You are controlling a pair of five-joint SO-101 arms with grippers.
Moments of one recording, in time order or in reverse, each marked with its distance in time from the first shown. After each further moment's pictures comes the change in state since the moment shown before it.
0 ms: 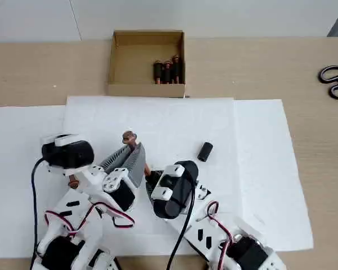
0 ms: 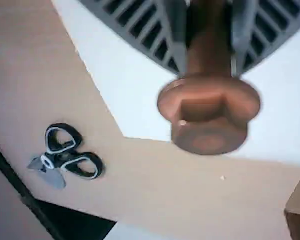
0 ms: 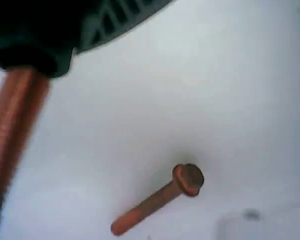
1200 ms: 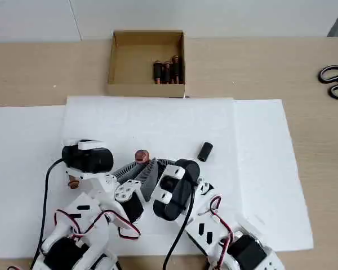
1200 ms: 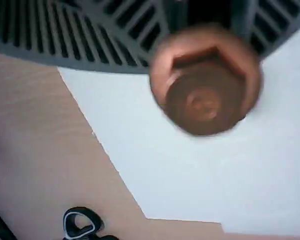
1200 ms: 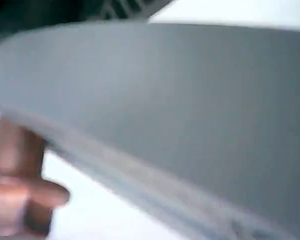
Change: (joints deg) left arm 9.1 -1.0 2.4 5.1 0.0; right arm 5.3 0.3 0.7 -7.8 7.0
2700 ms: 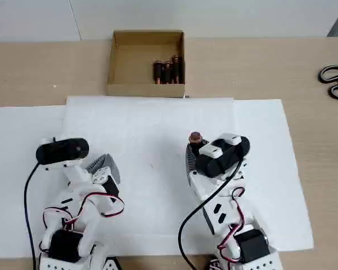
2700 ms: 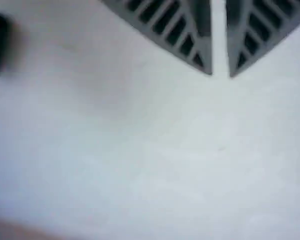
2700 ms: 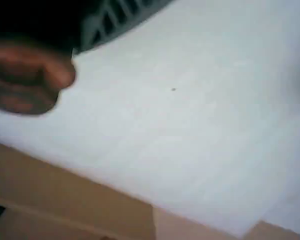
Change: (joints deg) left arm -26.9 0.8 9.8 1.9 -9.0; right arm 20.8 -0.2 4.8 -3.3 -14.9
